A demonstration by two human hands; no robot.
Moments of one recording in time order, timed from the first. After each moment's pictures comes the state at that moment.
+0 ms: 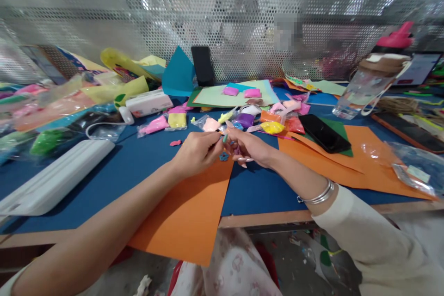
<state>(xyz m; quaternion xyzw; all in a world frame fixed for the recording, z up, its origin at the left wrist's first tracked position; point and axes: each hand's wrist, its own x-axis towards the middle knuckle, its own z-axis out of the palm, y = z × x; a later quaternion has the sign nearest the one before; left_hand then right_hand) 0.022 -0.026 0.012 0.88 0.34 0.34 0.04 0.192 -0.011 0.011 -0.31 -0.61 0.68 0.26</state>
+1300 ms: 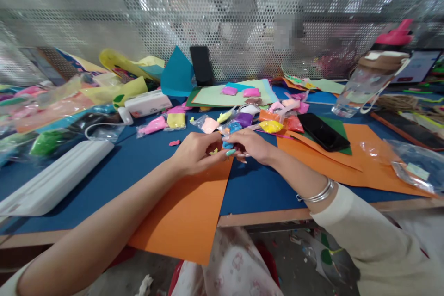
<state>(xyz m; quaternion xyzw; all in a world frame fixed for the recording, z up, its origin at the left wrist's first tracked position) 0.017 -0.023 0.011 0.89 0.35 0.29 0.04 0.193 -0.009 0.012 -0.31 -0.64 0.64 0.31</state>
